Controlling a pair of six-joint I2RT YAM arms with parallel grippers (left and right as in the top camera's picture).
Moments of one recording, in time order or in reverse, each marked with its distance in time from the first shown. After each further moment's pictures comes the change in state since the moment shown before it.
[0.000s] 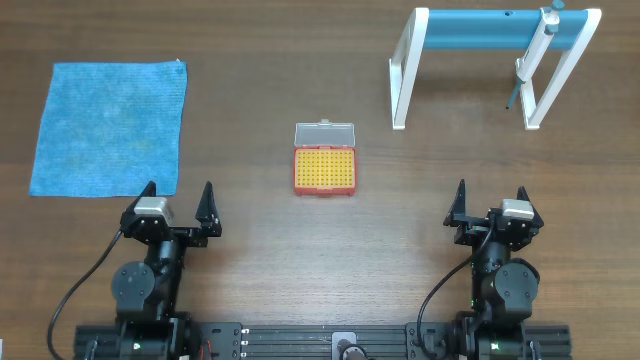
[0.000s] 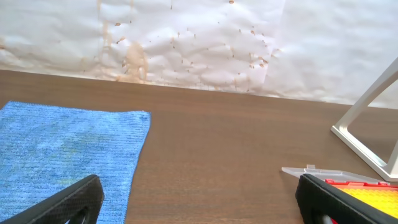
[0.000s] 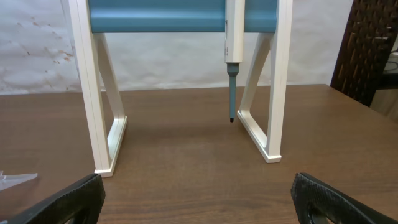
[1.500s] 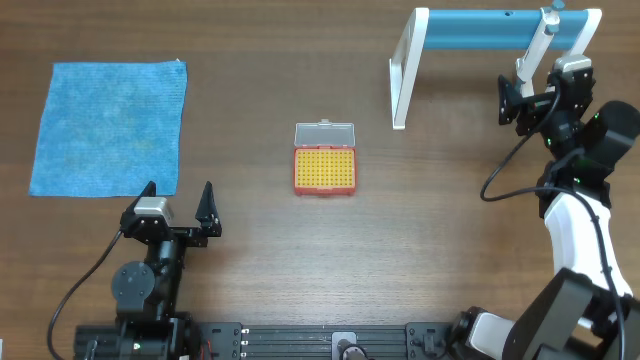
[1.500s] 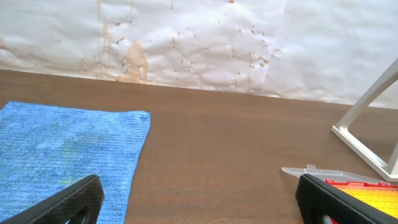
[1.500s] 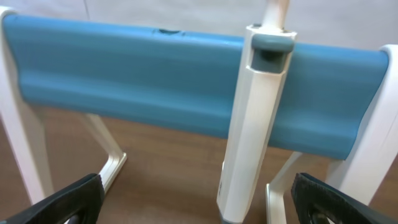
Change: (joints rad) left arm 0.000 0.000 0.000 0.000 0.000 0.000; right arm -0.406 1.448 0.779 0.493 -0.733 -0.156
